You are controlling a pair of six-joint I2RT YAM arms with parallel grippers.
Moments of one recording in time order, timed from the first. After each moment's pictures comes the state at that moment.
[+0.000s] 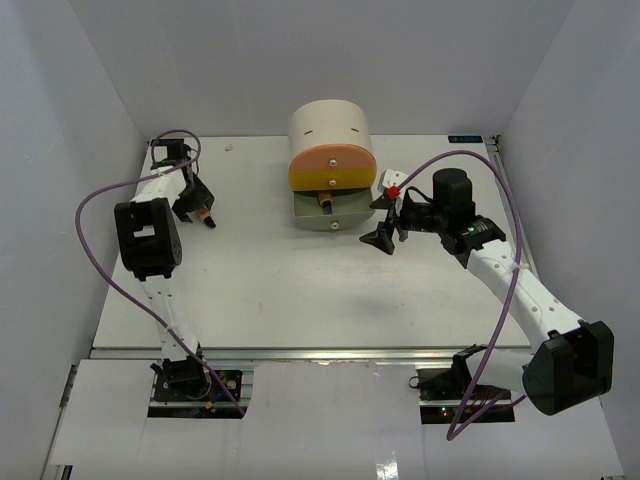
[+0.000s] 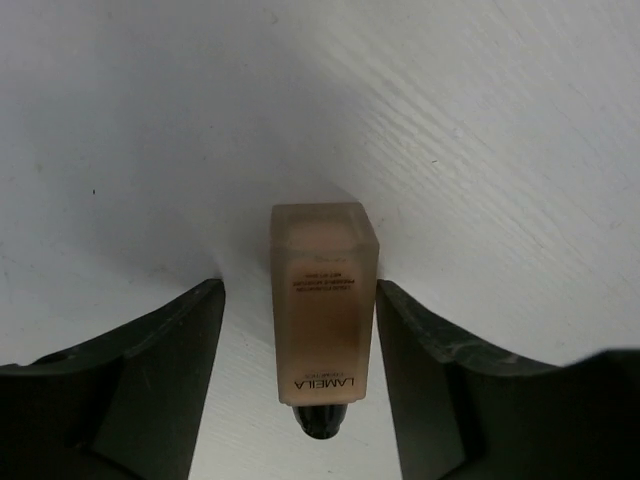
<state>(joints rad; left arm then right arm) 0.12 2.17 1.70 -0.69 -0.15 -0.54 0.38 1.21 1.00 -0.23 -0.80 -0.50</state>
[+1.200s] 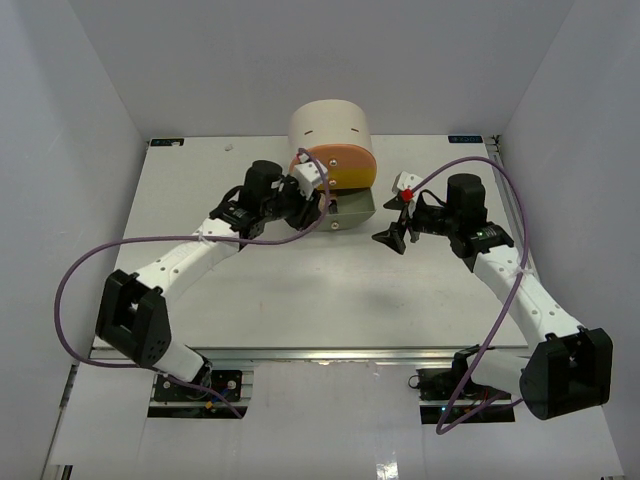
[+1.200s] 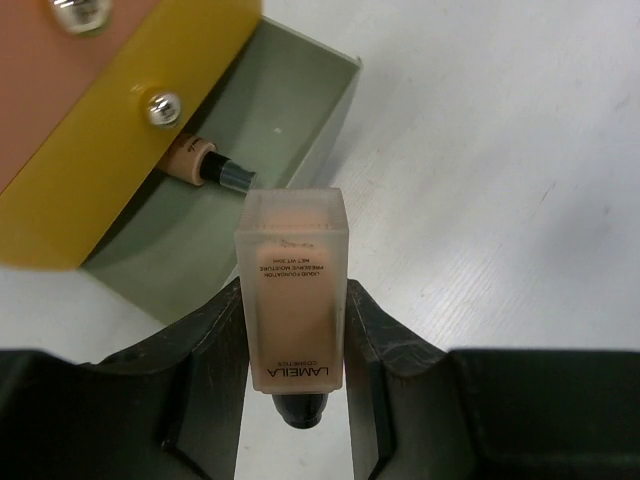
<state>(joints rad) -0.55 1.50 1.19 -0.17 0.34 0.22 0.28 1.18 0.91 -0.18 -0.83 -0.53</state>
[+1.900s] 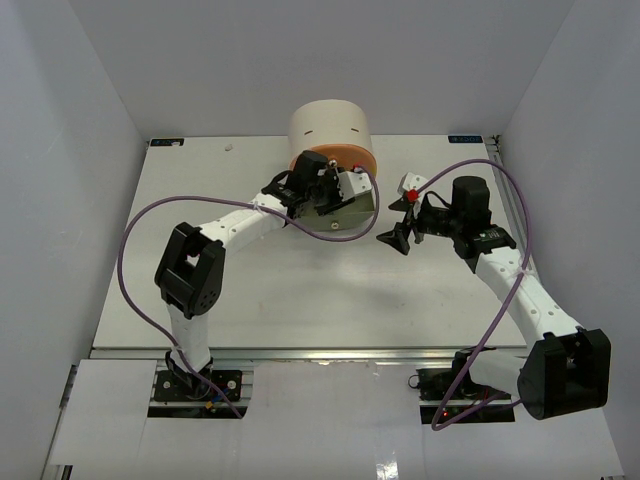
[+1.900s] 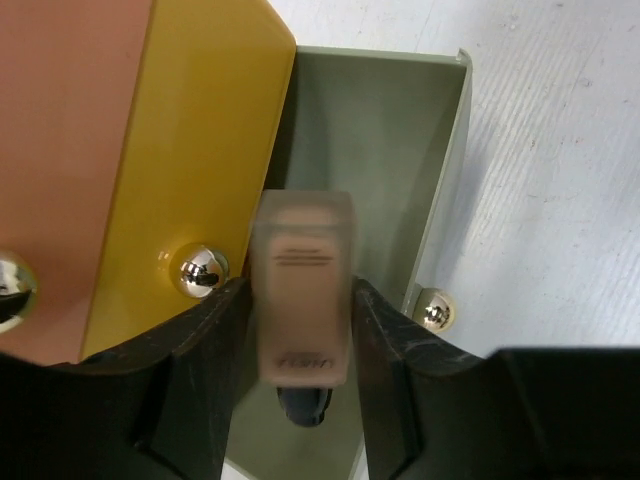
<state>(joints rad) -0.63 1.92 1.51 -0.18 0.19 0.72 0.23 1.18 0.89 -0.17 -0.85 -0.54</state>
